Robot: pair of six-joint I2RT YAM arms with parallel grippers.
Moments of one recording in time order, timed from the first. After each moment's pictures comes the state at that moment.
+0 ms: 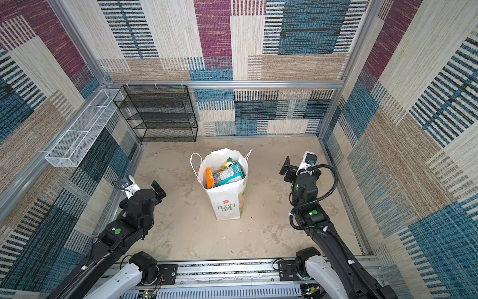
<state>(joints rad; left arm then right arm) -0.48 0.67 0.59 -0.43 -0.91 -0.60 0.22 0.85 0.55 0.21 0.43 0.20</state>
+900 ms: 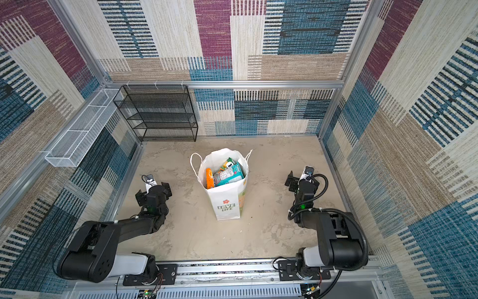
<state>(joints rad) -0.16 1.44 0.31 0.73 -0.72 -0.07 -0.04 1.45 0.30 0.92 0.21 0.14</state>
